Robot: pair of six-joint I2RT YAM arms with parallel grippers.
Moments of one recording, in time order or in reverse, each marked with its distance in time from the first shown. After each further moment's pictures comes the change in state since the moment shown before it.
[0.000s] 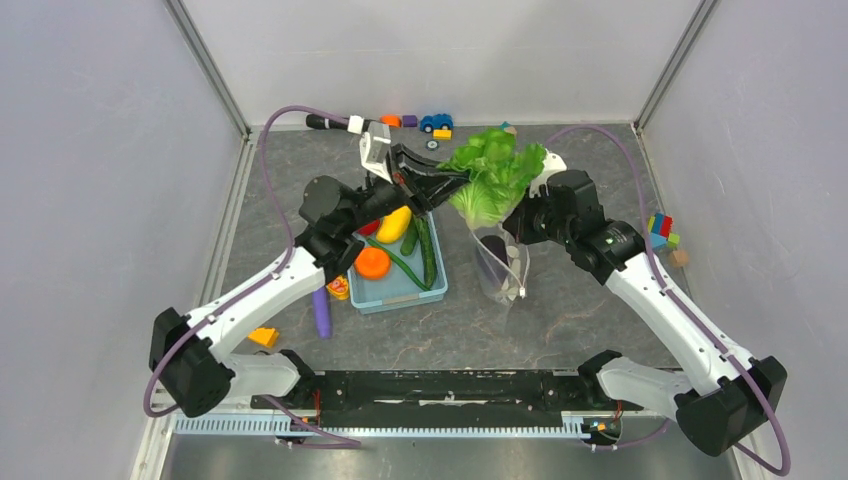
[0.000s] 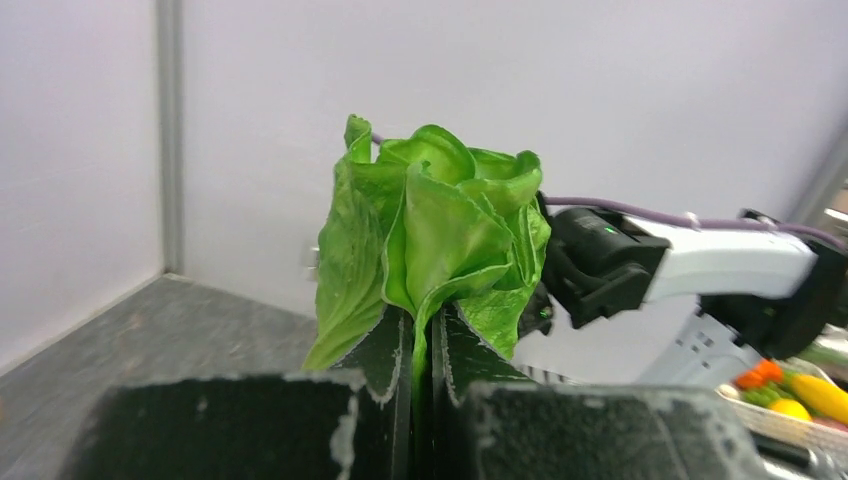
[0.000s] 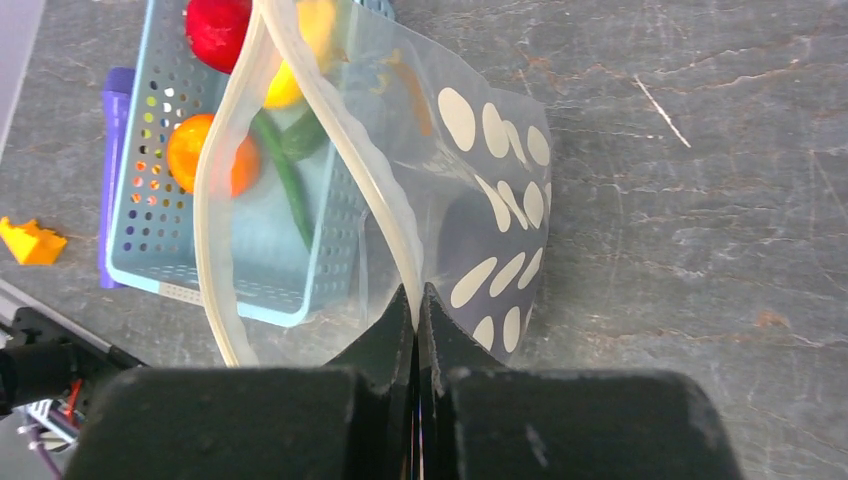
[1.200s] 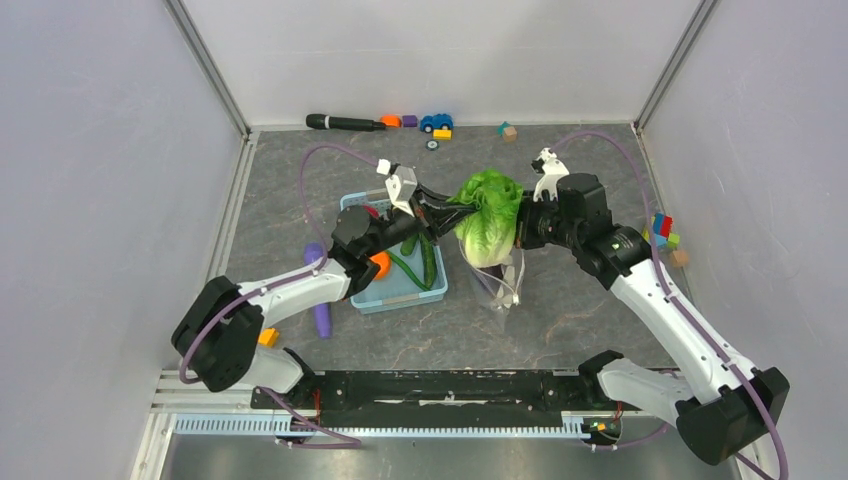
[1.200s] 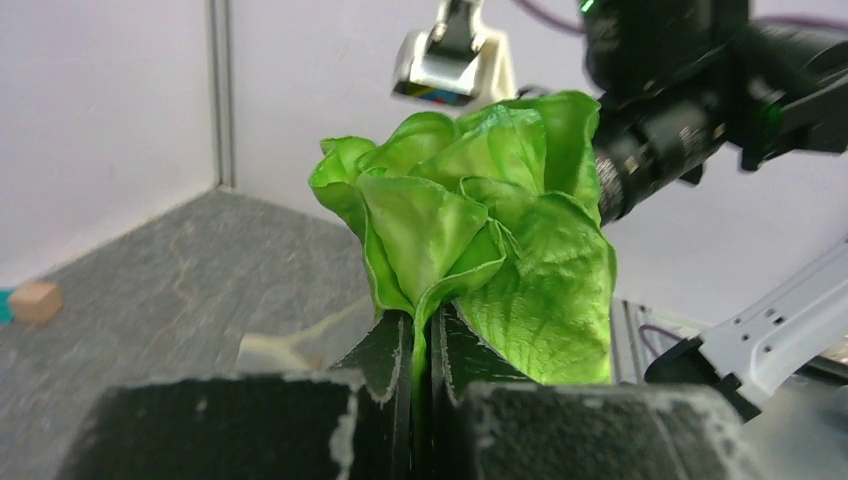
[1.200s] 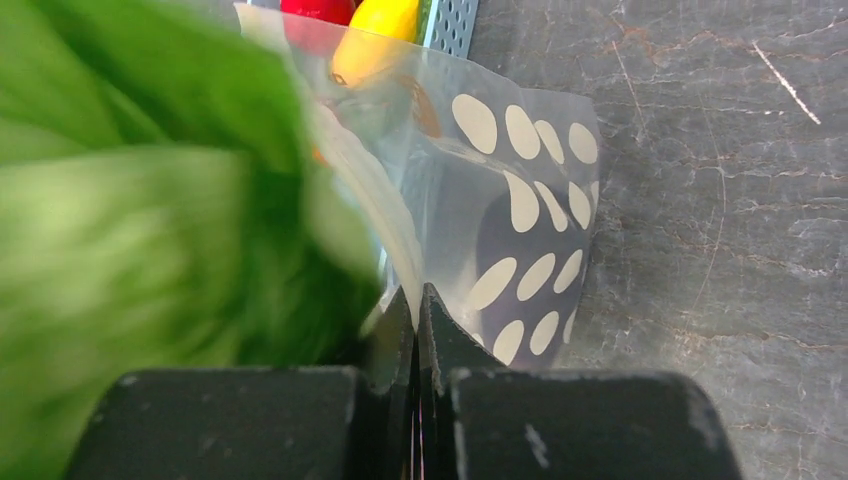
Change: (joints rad) left arm -0.006 0.185 -0.284 0.408 0.009 0.087; right arm -0.033 -0.036 -0.045 0.032 -0.201 0.104
